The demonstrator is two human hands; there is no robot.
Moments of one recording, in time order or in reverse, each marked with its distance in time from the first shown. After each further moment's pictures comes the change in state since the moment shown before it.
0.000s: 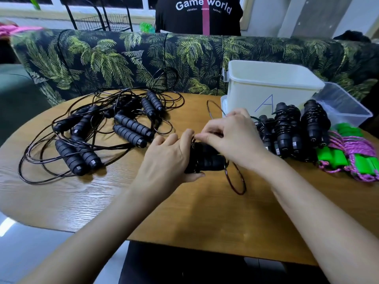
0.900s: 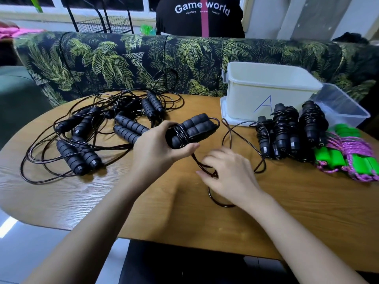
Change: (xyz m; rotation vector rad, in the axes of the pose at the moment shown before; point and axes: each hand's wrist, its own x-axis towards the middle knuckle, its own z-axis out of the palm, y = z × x) left_hand 0.016 -0.014 -0.001 -0.524 0.024 -0.564; right_hand -0.060 0.013 0.048 -0.223 0.041 -0.126
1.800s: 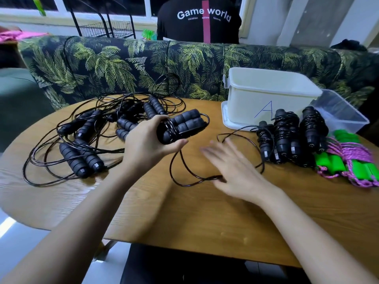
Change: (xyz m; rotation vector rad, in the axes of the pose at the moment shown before) left_hand 0.023 -0.032 -0.006 0.060 0.068 0.122; right_hand 0.008 0.036 0.000 -0.058 -0.346 -0.198
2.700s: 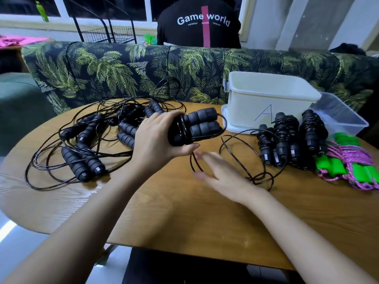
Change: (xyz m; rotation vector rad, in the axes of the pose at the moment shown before) left_hand 0.011 0.014 0.002 0.008 0.042 0.262; right_hand 0.019 -0.023 -0.001 0.567 -0.038 0.209
